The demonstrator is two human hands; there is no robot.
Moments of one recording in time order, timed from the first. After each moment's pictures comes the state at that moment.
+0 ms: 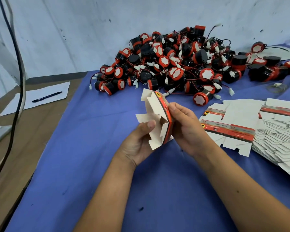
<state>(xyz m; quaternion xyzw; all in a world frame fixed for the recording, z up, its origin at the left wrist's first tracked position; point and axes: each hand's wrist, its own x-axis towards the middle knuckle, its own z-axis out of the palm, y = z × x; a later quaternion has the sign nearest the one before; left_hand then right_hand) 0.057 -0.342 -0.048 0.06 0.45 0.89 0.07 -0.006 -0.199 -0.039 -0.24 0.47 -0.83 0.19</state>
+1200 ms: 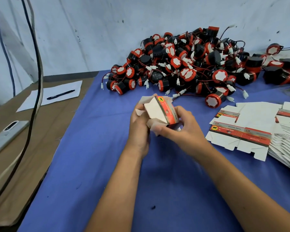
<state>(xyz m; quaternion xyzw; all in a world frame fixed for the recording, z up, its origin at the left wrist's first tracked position) 0.048 -0.351 -0.029 -0.05 0.53 0.82 -0.21 0.018 -0.217 -0.038 -0.27 0.71 -0.64 0.04</state>
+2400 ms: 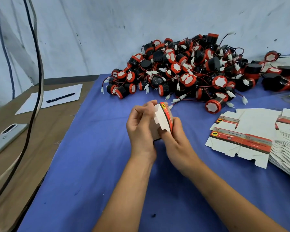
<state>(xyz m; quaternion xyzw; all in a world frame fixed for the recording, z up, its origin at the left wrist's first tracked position) 0.055 -0.331 -0.018 -0.09 0.50 0.80 -0.32 0.037 -0.237 -0.047 -0.25 0.65 -0.71 0.09</state>
